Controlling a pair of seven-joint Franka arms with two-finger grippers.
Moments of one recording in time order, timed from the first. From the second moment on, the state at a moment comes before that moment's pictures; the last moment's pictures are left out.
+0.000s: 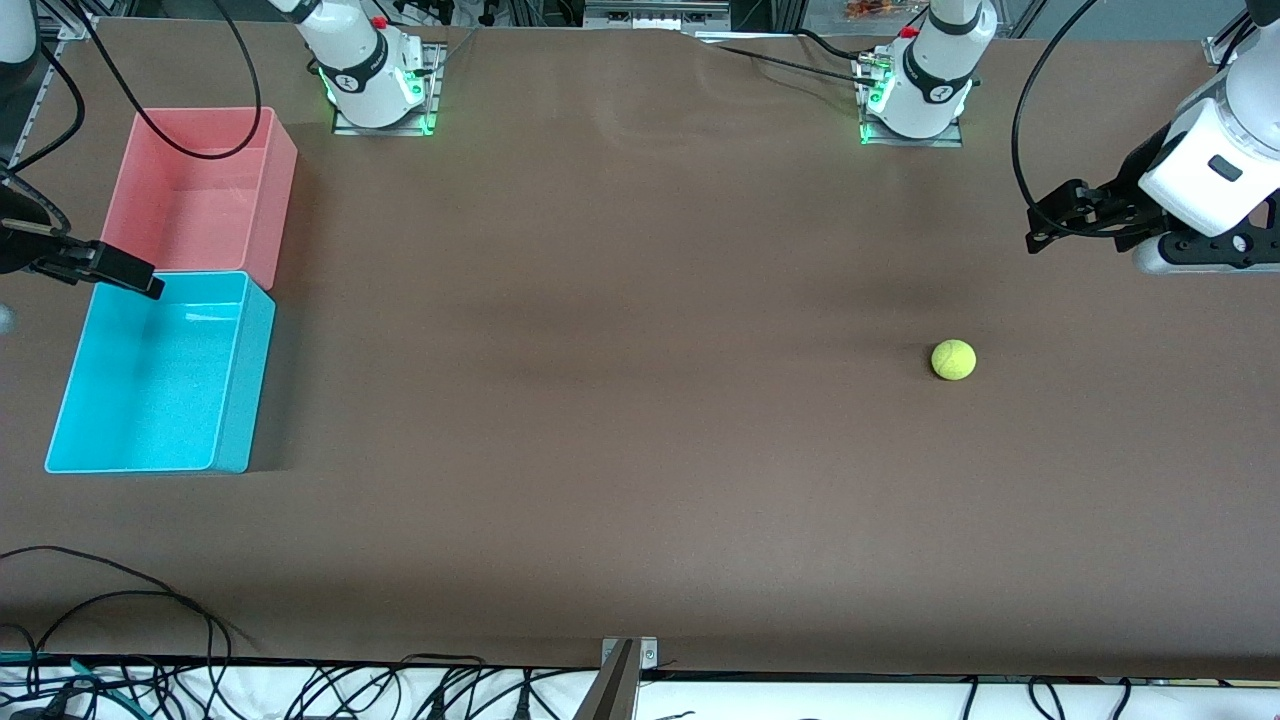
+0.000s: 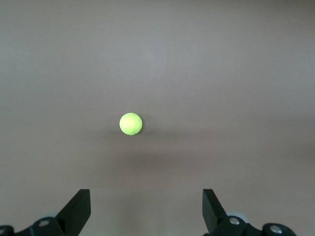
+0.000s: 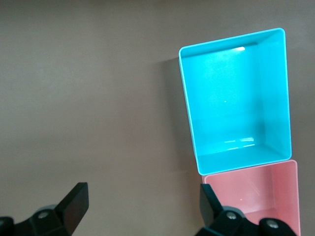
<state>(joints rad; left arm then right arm) 0.05 0.05 -0.17 -1.50 -0.02 1.49 -0.17 -0.10 0.16 0.08 -1.45 -0.01 1.55 0.14</state>
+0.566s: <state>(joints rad) 0.04 0.05 -0.16 -1.54 0.01 1.49 -0.17 -0.10 0.17 0.08 -1.45 -0.01 1.56 0.14</state>
